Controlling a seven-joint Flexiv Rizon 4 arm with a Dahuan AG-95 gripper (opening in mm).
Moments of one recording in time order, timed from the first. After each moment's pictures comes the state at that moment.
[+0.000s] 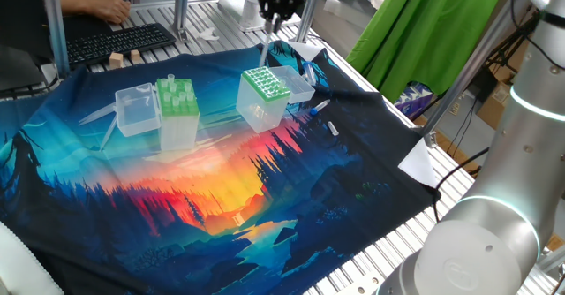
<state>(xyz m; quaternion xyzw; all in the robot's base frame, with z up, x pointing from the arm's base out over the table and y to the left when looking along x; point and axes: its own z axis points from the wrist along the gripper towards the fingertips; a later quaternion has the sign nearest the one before) 0.637 -0.099 0.299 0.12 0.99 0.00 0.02</state>
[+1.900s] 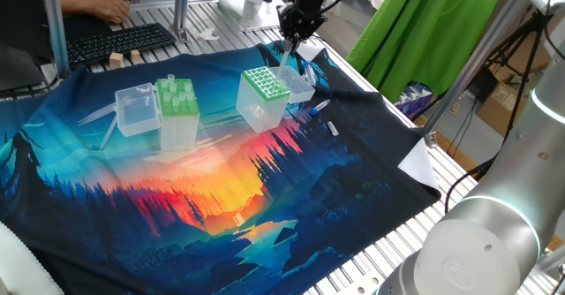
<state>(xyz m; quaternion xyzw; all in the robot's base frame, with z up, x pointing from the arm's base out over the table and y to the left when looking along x) 0.599 -0.123 0.272 0.11 0.99 0.02 0.03</state>
